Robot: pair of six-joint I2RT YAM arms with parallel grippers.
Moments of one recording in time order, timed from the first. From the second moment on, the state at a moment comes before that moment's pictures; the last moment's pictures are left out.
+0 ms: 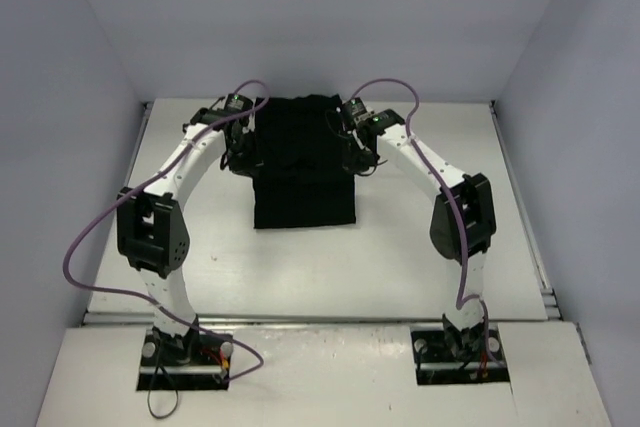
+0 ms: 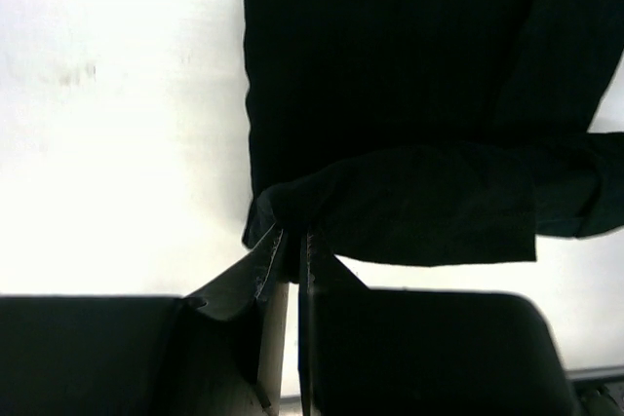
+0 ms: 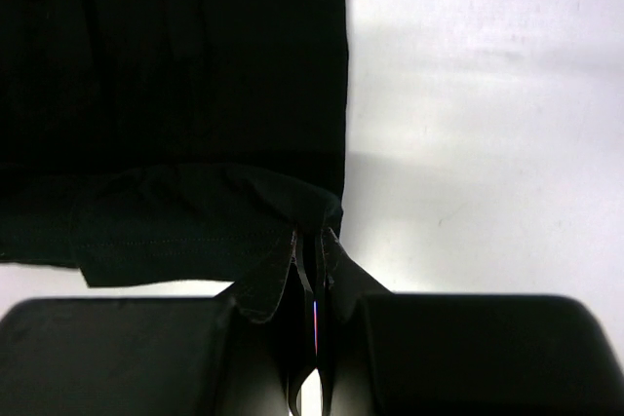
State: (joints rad) left arm -0.28 1.85 1.70 -1.00 0.05 -0.46; right arm 0.51 2.02 1.79 -0.88 0.11 0.44
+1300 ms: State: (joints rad) left arm -0.24 1.97 1.94 -0.88 -0.01 -0.36; right arm 0.37 2.26 2.23 -0.91 0.00 0.25
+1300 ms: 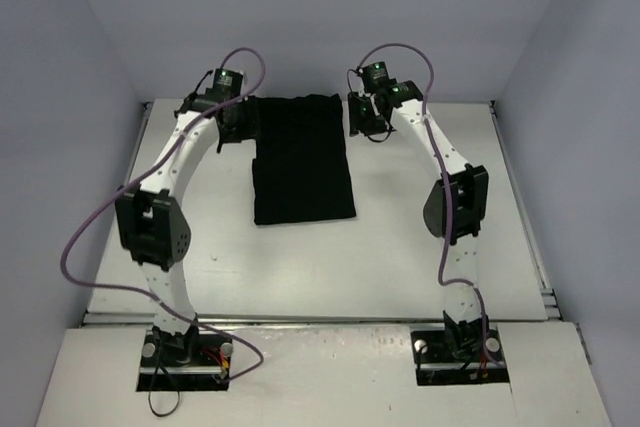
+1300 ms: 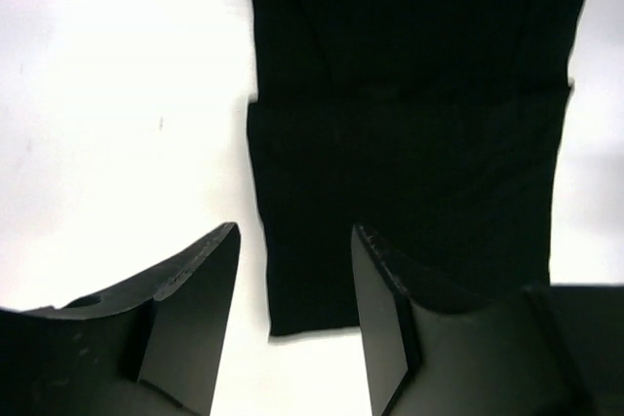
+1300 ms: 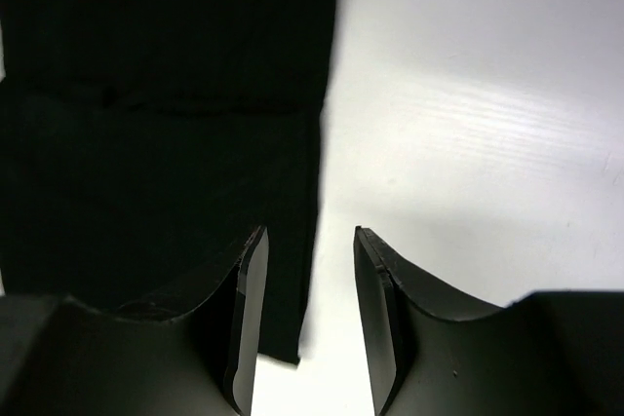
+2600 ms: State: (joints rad) left arm -0.34 1.71 1.03 -0.44 0.09 -0.52; right arm 0.32 1.74 0.89 -0.13 -0.43 0.38
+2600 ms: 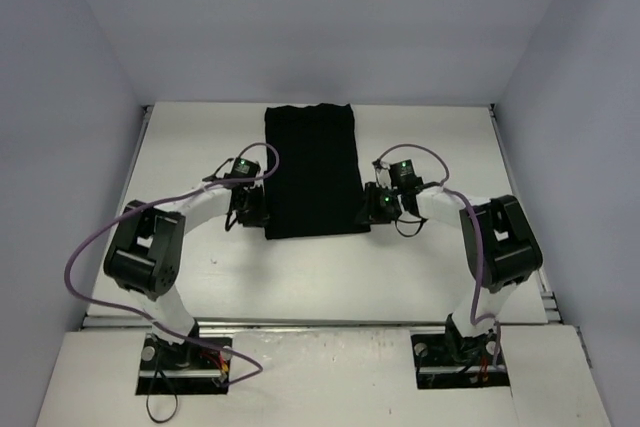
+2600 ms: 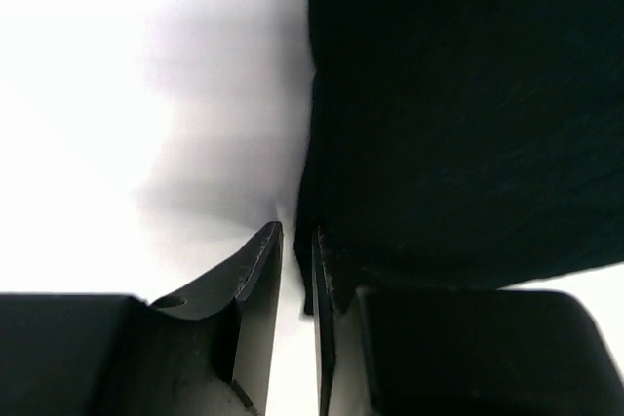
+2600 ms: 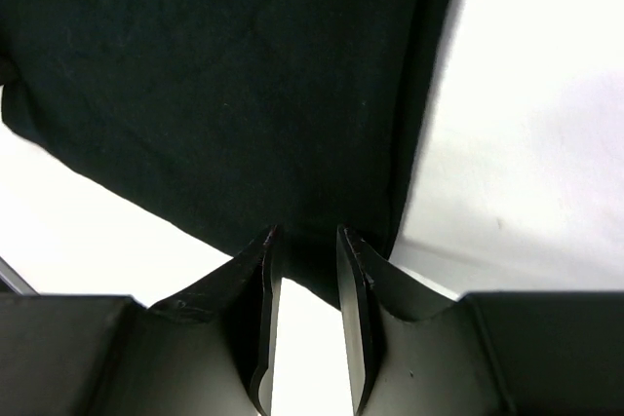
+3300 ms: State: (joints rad) left arm -0.30 1.95 1.50 -0.43 0.35 -0.46; right arm 0.29 2.03 1.61 -0.35 -0.50 0.33
